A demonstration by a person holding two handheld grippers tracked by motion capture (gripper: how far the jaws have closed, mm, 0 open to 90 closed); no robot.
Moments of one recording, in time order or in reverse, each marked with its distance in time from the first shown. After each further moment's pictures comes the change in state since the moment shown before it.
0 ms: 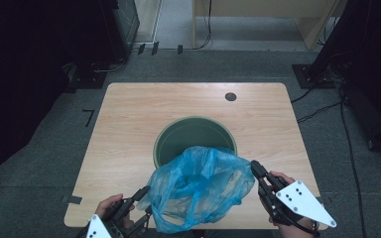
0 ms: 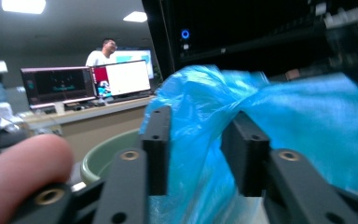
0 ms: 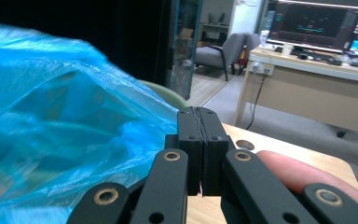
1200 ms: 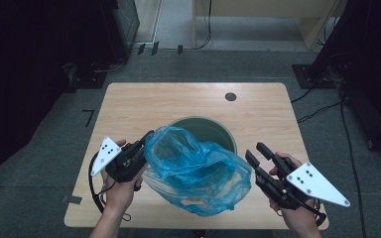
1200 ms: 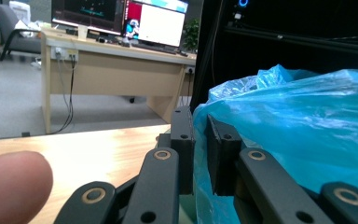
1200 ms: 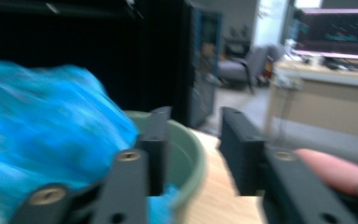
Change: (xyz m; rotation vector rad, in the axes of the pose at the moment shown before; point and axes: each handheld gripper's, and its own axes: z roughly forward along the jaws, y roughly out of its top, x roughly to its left) left arm 0.090 -0.008 0.094 0.175 0.138 -0.318; right arm -0.019 0.030 0.014 -0.108 0.124 0.092
